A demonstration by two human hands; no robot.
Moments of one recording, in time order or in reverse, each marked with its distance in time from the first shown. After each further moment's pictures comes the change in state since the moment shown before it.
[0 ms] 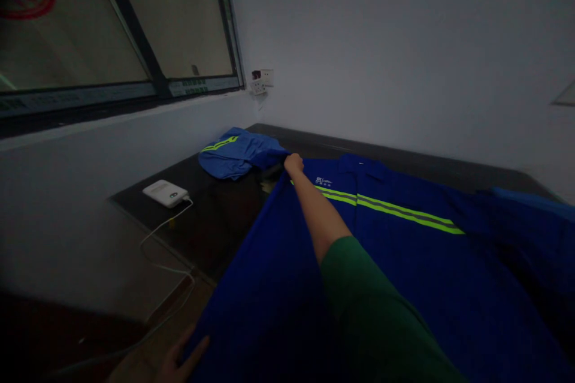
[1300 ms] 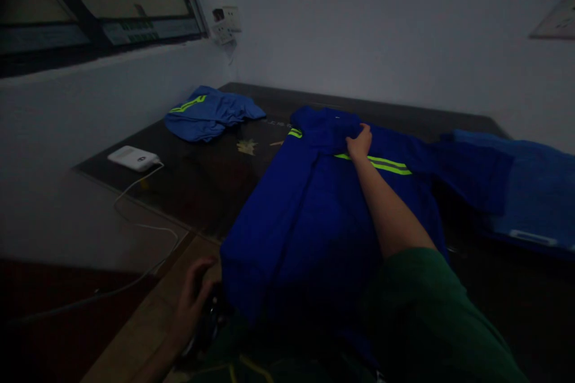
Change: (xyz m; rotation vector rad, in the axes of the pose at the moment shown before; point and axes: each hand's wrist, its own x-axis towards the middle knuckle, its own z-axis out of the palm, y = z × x) left_hand -0.029 -0.027 0.025 0.196 -0.306 0.723; right_hand -0.028 0.285 -0.124 -0.033 0.617 -0.079
